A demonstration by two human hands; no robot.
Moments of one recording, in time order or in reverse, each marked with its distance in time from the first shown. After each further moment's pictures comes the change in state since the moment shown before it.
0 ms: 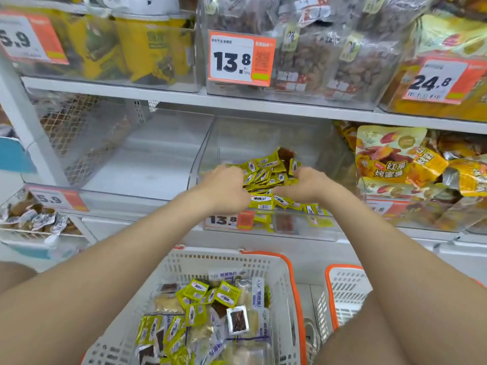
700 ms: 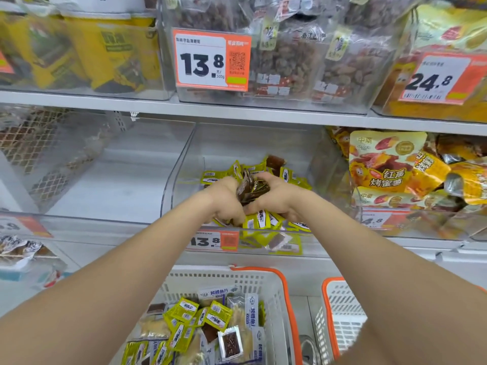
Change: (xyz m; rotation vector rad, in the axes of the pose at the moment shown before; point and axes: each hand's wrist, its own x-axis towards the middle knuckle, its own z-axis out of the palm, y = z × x) left_hand 0.080 0.001 0.041 -0.342 -0.214 -0.175; right_hand 0.057 -0.006 0.033 0.618 -0.196 -0.021
